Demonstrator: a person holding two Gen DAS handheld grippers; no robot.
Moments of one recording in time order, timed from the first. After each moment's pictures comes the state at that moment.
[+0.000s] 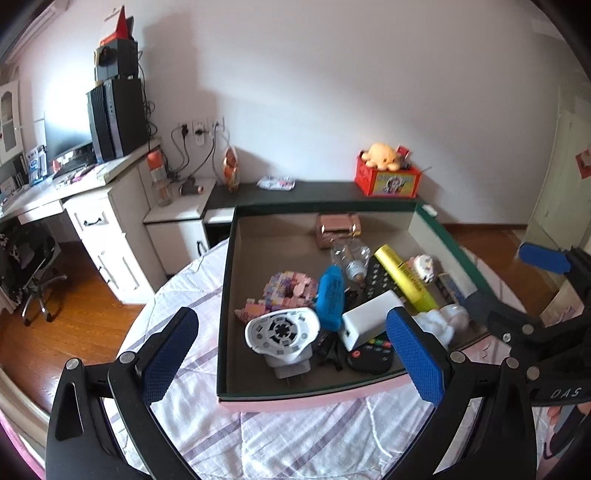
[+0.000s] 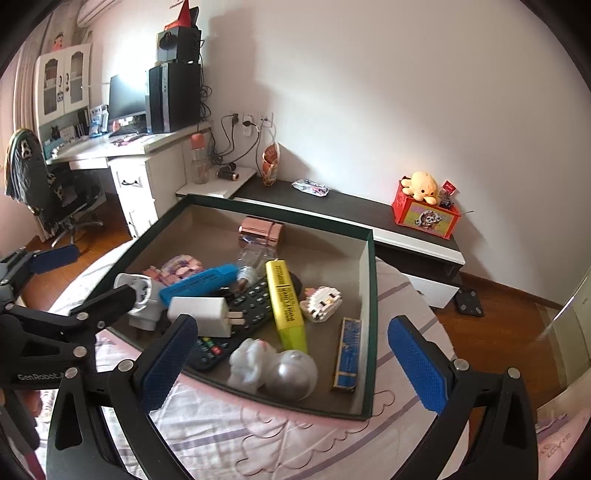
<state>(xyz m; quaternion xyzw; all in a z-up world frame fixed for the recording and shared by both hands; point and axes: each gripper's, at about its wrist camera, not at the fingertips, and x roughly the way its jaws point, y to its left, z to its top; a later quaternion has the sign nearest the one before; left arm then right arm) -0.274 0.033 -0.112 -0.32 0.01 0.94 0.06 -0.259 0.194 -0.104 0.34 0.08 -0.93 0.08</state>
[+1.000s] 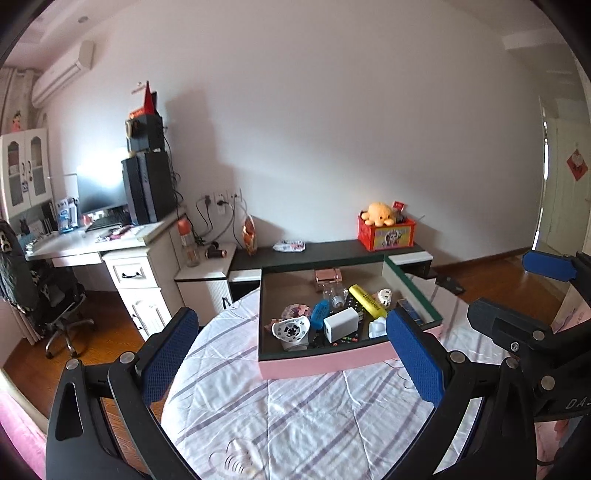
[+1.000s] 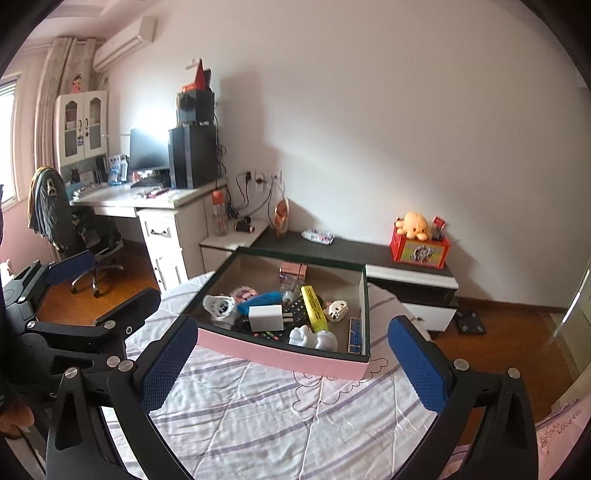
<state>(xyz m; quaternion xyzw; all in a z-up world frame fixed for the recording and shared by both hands) -0.109 0.030 -0.020 -0.20 0.04 0.98 0.04 -0.104 0.185 -0.022 0.24 0.05 -0.97 0.09</state>
